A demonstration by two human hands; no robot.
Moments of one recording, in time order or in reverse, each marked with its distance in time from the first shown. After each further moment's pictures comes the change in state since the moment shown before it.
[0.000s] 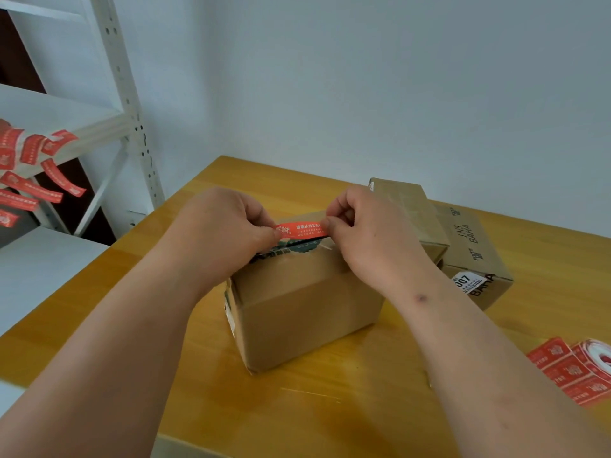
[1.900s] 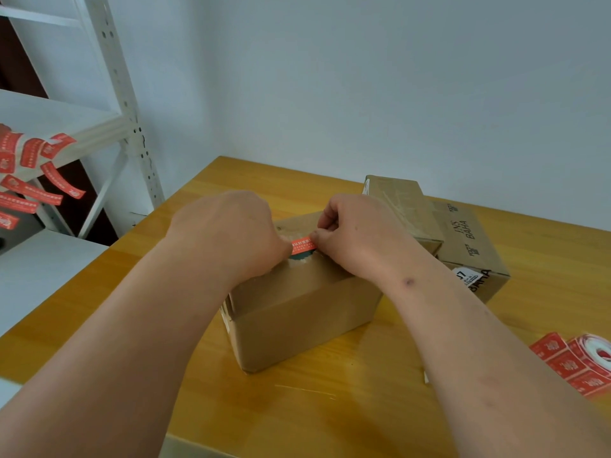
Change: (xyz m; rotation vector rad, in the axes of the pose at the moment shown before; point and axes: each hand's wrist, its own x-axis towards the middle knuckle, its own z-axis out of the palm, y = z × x) left_hand 0.011 0.024 0.016 0.792 -0.047 0.013; right_hand 0.013 0.009 0.000 -0.184 -0.110 -0.008
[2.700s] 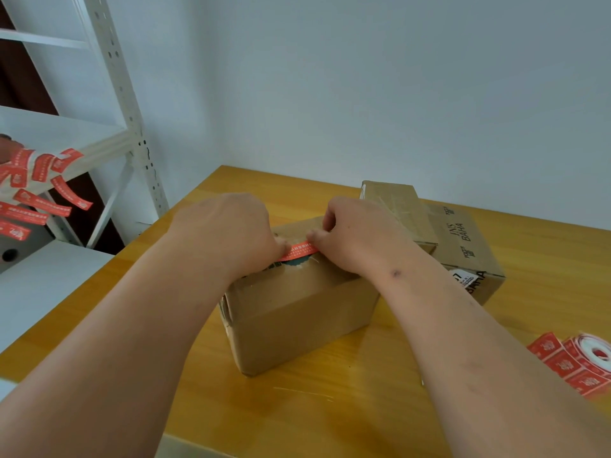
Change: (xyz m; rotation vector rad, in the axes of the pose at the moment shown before) left_hand 0.005 0.005 -0.003 0.066 -0.009 0.020; right_hand 0.003 0.000 -0.007 -0.123 -0.017 0.038
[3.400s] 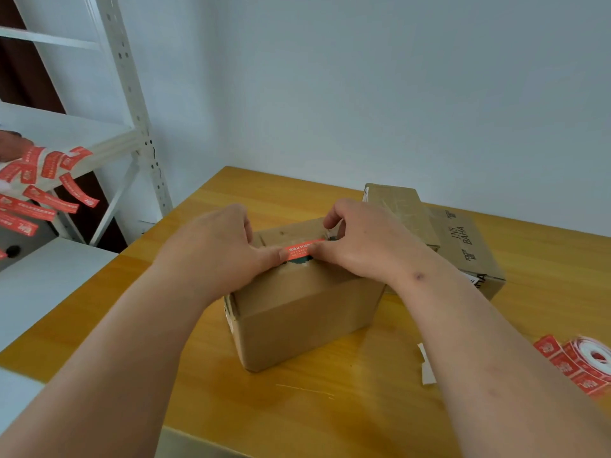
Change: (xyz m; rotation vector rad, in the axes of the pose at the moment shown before) left_hand -0.021 -0.024 0.018 -0.396 0.085 -0.090; right_hand -0.010 0.006 -0.006 0.192 -0.087 -0.038
